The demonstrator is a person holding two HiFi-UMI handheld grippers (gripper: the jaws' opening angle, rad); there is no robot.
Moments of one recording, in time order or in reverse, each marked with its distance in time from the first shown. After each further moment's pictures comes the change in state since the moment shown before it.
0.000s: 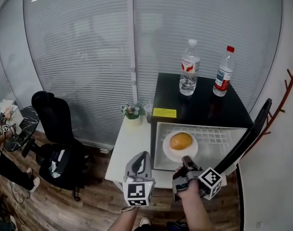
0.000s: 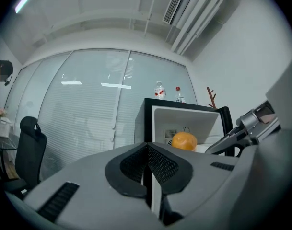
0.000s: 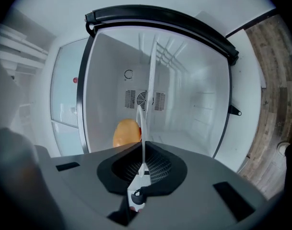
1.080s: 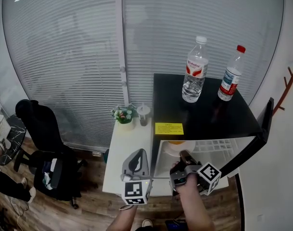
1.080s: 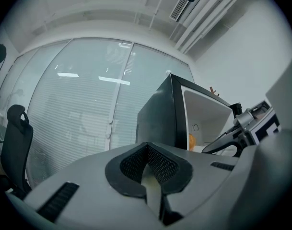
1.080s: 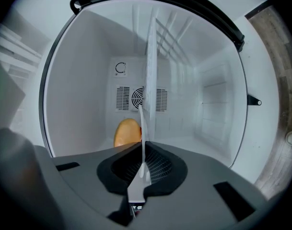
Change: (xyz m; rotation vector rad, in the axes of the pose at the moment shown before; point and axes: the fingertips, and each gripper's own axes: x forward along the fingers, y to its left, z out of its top) left arm 0.083 0.046 -0.024 -0.048 0.019 -0.070; right arm 0.089 0.004 0.006 0.061 -0.091 -0.030
